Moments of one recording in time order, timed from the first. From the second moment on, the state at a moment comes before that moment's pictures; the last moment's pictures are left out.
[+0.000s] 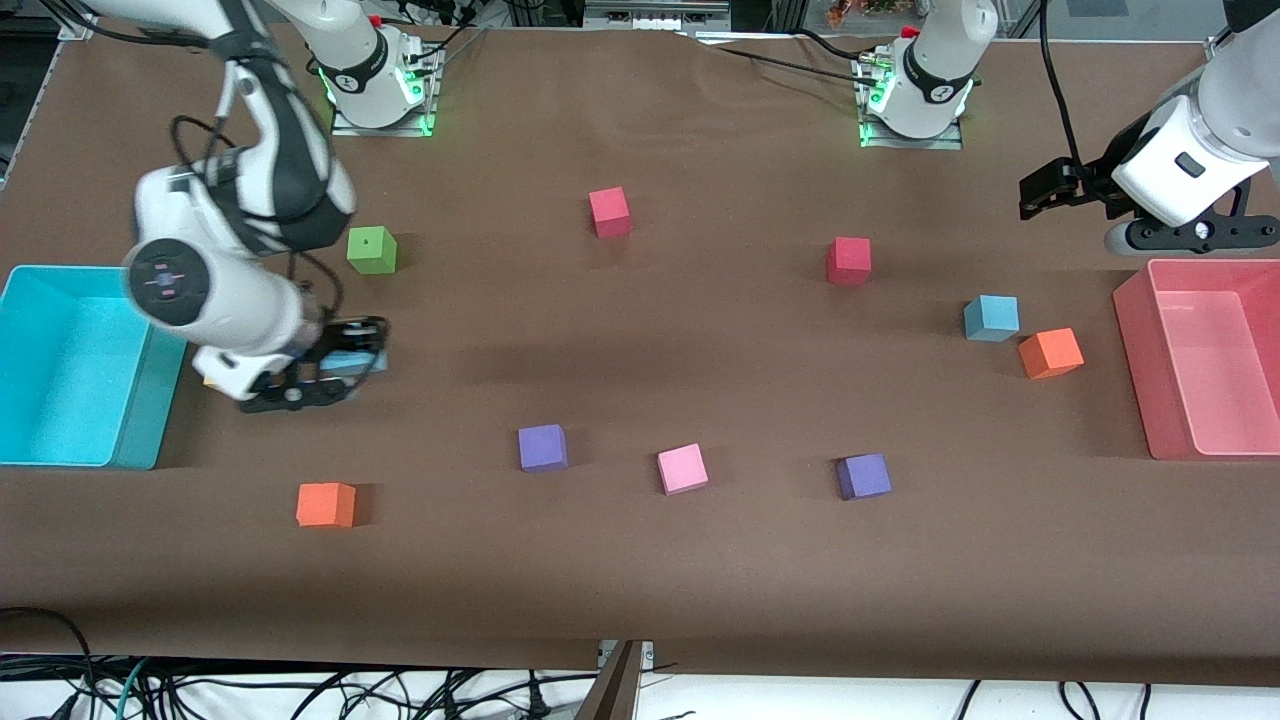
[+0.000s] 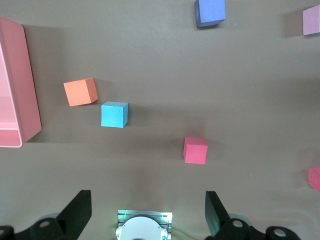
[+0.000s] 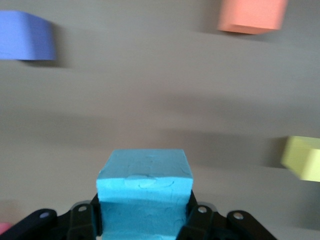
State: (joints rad) left arm 0.00 0.00 -0.10 -1.60 -0.01 1.39 -0.15; right arm 0.16 0.38 0.16 -1.65 -0.04 1.87 0.20
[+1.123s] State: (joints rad) left arm 0.00 0.00 -0.10 -1.60 -0.01 1.39 -0.15; right arm 0.61 0.97 0.16 -1.14 -0.01 2.15 0.73
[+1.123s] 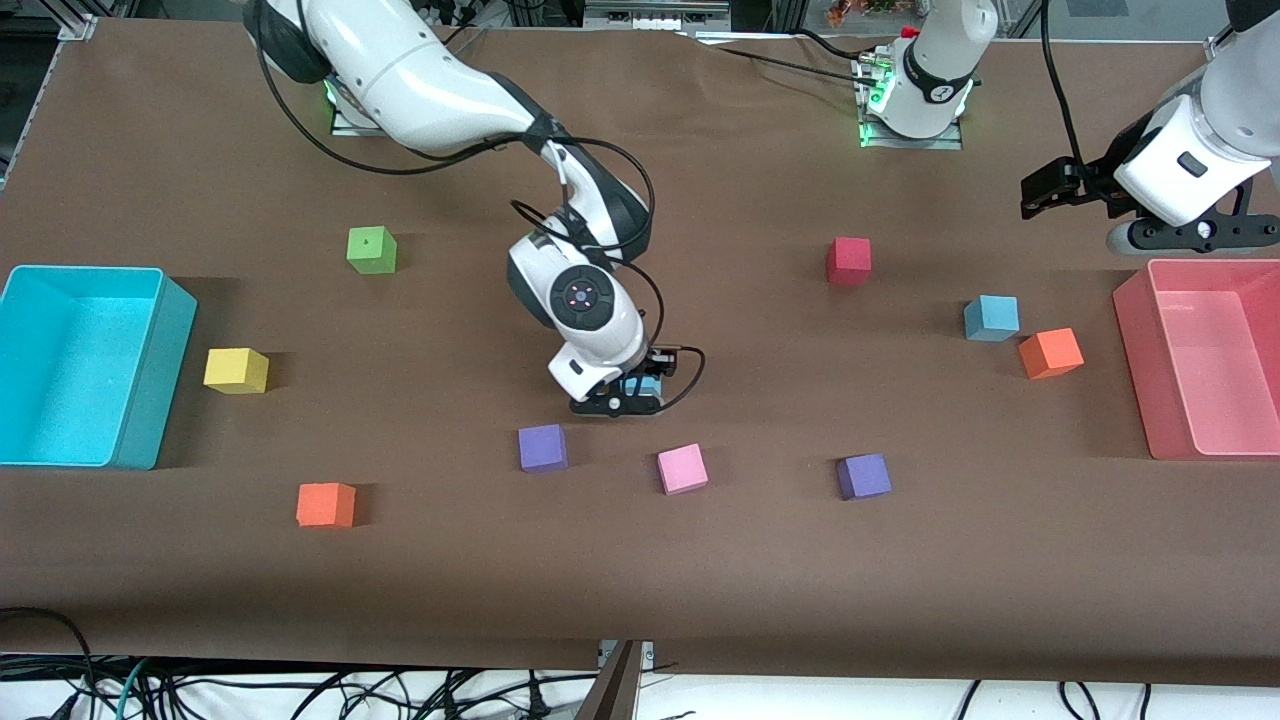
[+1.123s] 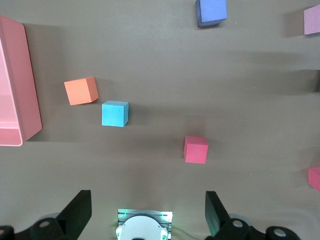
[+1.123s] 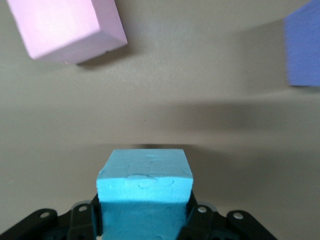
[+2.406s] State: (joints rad) left arm 0.00 0.00 -0.11 -1.60 -0.01 1.39 -0.15; right arm 0.62 0.97 0.16 -1.08 -0.07 2.15 0.68
